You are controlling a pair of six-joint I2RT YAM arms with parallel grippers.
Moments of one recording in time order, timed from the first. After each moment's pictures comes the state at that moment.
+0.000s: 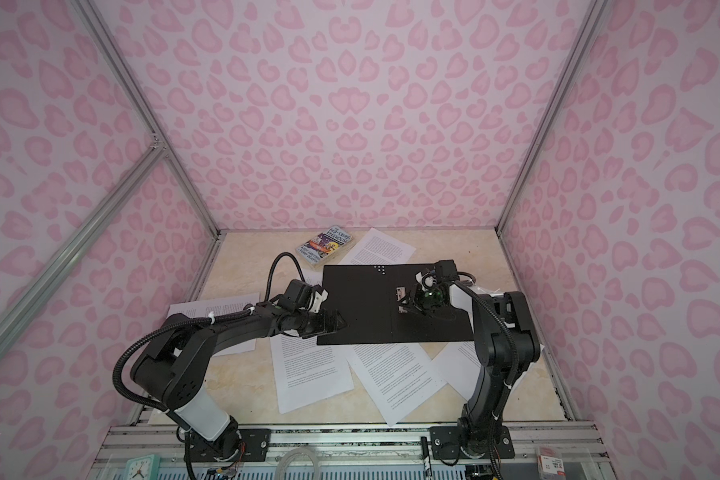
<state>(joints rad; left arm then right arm) -0.53 1.69 0.87 -0.19 0.42 -0.58 0.08 1.85 1.03 -0.31 -0.73 0.51</state>
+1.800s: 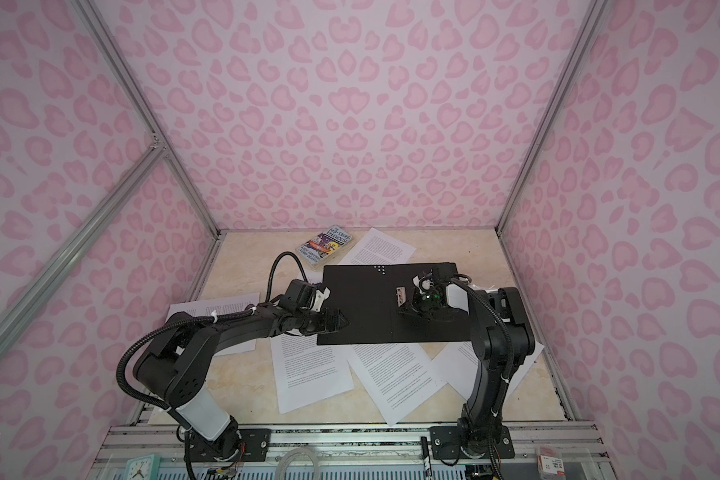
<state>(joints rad) -0.52 1.71 0.87 -0.13 0.42 -0.56 0.10 1.91 1.04 -0.32 -0.70 0.46</state>
